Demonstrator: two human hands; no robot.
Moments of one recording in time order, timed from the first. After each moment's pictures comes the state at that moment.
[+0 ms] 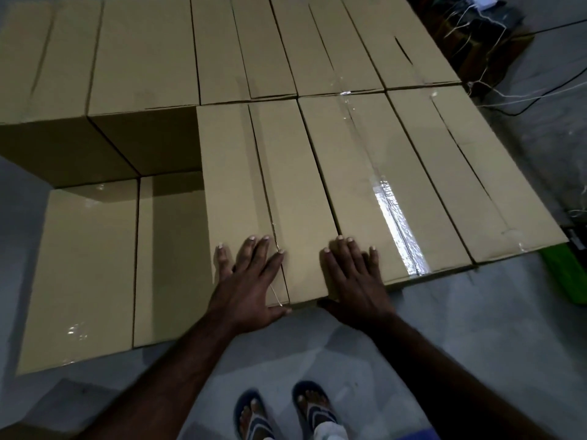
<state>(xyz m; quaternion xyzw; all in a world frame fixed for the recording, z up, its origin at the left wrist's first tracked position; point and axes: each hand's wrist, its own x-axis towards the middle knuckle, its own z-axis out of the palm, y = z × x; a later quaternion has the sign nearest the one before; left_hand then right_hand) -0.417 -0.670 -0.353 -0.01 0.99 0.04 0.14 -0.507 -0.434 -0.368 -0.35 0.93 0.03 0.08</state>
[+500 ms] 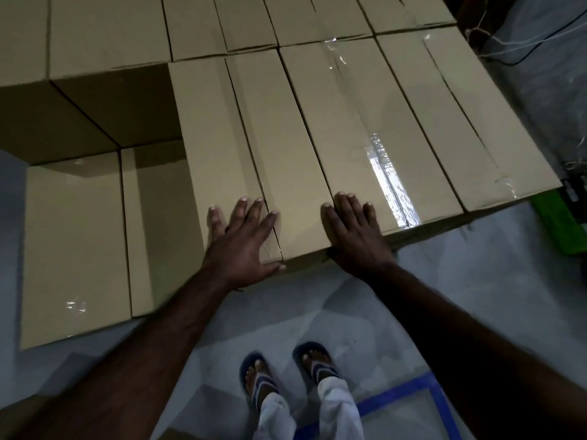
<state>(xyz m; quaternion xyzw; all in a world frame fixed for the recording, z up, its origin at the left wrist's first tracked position) -0.422 -0.663 -0.356 0.00 0.99 0.04 0.14 -0.518 -0.416 -0.378 -0.34 0.94 0.04 0.08</state>
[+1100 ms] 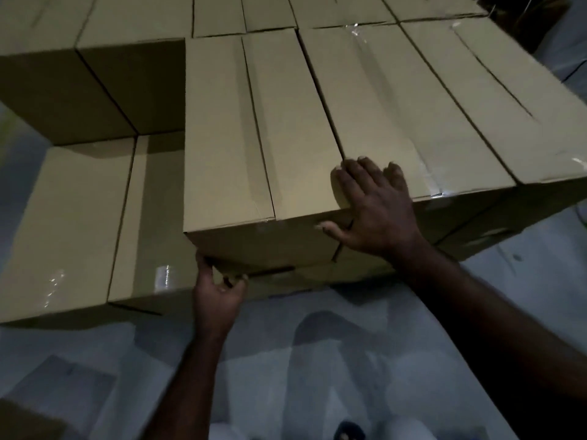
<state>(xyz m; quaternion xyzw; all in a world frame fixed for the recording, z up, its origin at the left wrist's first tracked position) -0.311 -0.608 -0.502 -0.34 0.77 0.49 -0.21 -0.517 -0.401 -0.405 -0.39 0.91 -0.03 -0.15</state>
